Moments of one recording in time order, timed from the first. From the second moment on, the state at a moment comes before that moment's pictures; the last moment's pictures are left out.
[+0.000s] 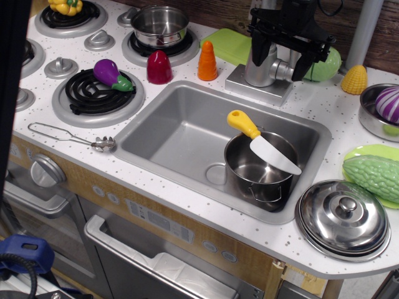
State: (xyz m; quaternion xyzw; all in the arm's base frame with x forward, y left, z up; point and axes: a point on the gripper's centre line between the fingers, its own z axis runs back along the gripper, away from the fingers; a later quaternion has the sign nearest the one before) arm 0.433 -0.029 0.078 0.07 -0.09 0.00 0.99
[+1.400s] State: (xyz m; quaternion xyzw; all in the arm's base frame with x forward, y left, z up) arm 0.485 -0.043 0.096 0.10 -0.20 -0.03 0.97
